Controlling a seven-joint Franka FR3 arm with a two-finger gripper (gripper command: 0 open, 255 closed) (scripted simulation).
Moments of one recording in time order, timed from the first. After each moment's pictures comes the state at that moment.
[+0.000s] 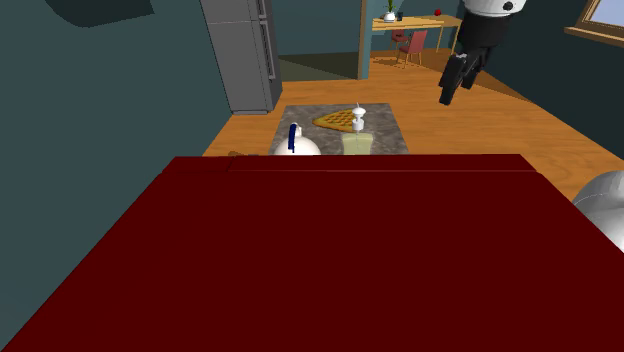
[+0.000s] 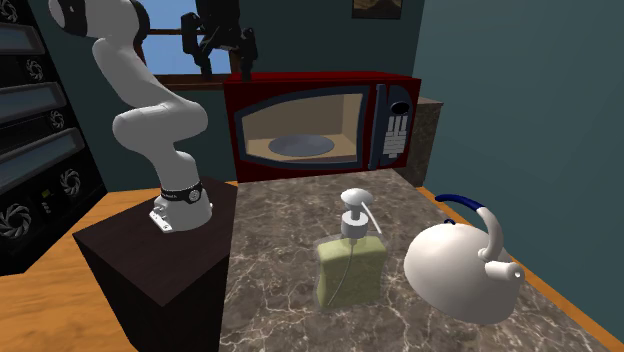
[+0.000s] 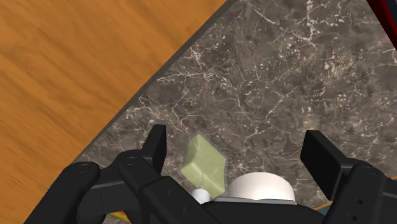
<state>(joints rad) -0.02 -0.81 0.00 -2.31 -0.10 1.62 0.02</state>
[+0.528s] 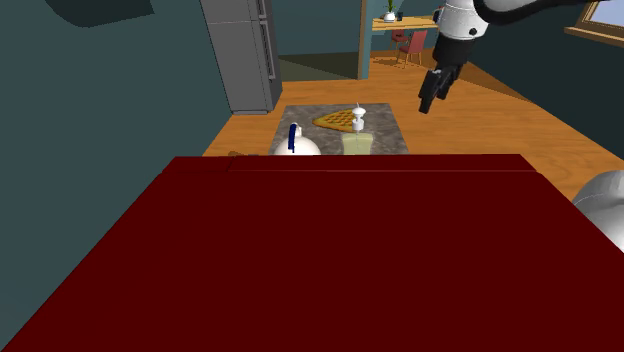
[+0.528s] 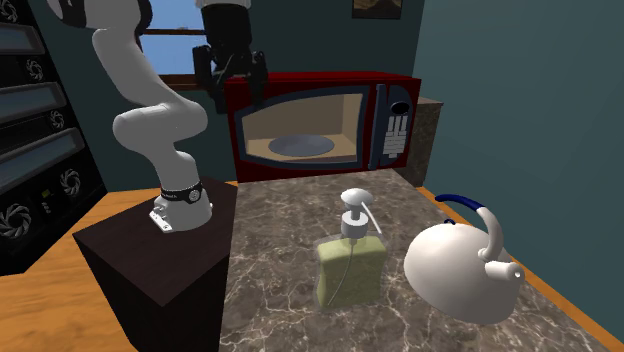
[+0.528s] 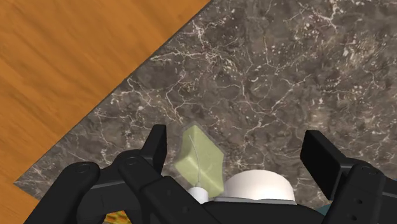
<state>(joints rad) -0.01 -0.66 -0.09 -2.34 -0.10 1.81 -0.10</state>
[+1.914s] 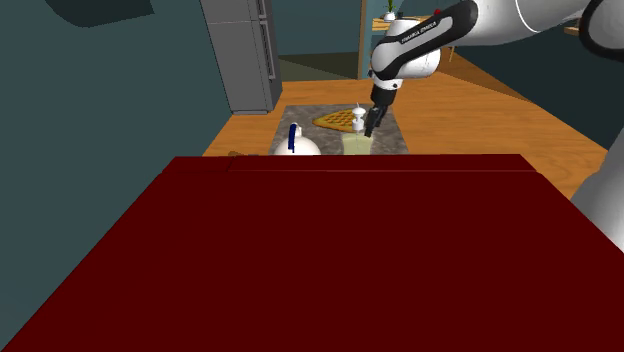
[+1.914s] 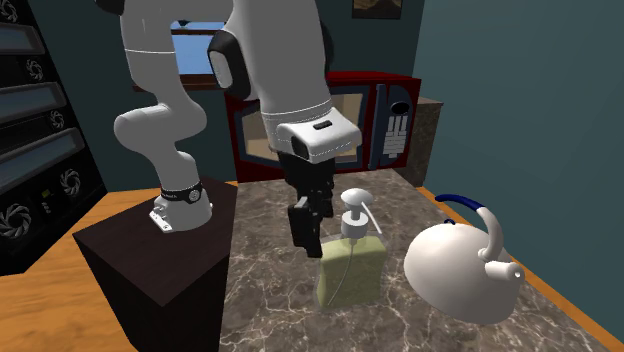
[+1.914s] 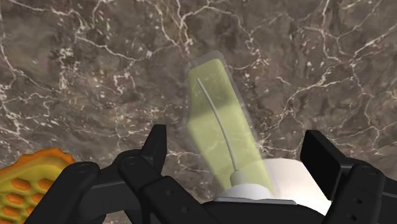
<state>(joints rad) 0.06 0.10 -0.31 -2.03 0.22 2.21 -0.65</state>
